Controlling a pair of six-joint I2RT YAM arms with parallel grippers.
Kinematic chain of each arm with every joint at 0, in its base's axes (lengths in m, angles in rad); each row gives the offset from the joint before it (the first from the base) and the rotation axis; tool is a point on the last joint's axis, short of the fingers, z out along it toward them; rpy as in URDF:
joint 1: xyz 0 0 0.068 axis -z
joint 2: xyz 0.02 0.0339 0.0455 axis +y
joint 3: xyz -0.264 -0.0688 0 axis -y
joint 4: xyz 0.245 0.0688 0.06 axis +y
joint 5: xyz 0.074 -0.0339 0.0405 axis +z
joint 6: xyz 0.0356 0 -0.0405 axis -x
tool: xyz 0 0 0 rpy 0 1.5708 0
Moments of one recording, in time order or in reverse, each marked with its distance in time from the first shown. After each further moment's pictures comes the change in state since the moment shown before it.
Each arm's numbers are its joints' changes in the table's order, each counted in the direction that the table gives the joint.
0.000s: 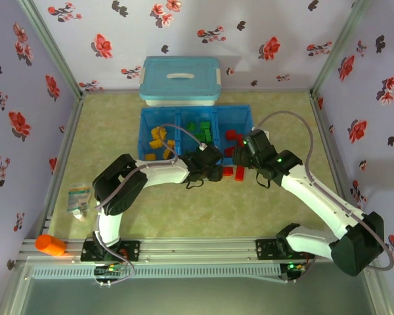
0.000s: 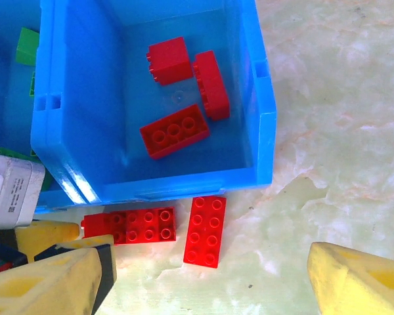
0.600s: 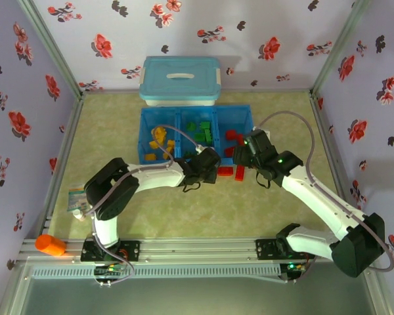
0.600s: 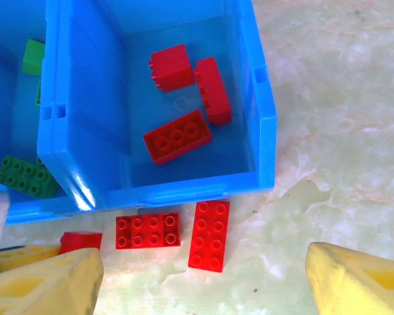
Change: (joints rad) left arm 0.036 -0.102 -0.069 0.024 0.068 0.019; right arm 0.002 -0.009 -0.008 -0.019 -0.002 -0.016
